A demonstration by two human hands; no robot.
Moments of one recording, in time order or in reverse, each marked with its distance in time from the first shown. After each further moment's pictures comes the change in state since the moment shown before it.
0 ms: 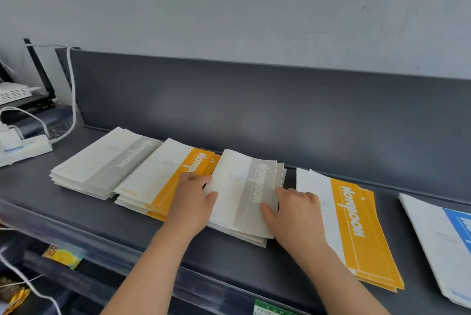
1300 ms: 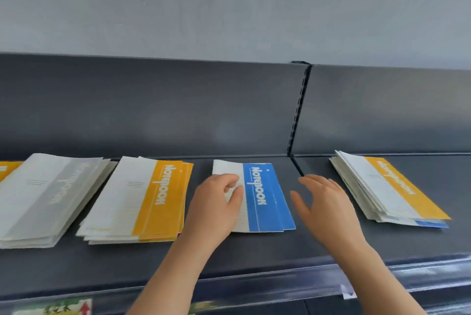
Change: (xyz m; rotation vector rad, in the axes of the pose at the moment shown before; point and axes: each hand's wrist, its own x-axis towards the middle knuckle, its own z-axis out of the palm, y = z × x) left_hand -0.137 0.270 0.193 -0.283 -0.140 0.474; right_hand -0.148 0.316 -0.135 -0.035 0.214 0.365
